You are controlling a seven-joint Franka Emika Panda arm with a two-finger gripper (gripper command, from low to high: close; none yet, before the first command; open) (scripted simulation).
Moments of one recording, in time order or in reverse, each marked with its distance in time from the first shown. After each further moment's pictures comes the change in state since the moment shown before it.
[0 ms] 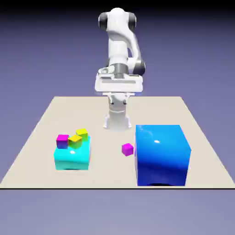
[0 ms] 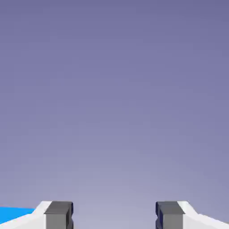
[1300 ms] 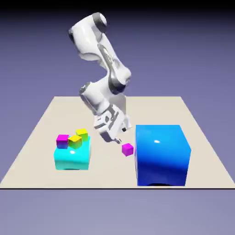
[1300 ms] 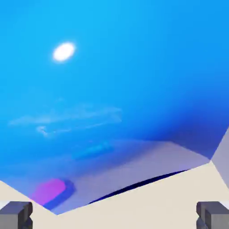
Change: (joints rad) arm 1.195 0.058 -1.413 0.137 0.208 -0.548 -1.588
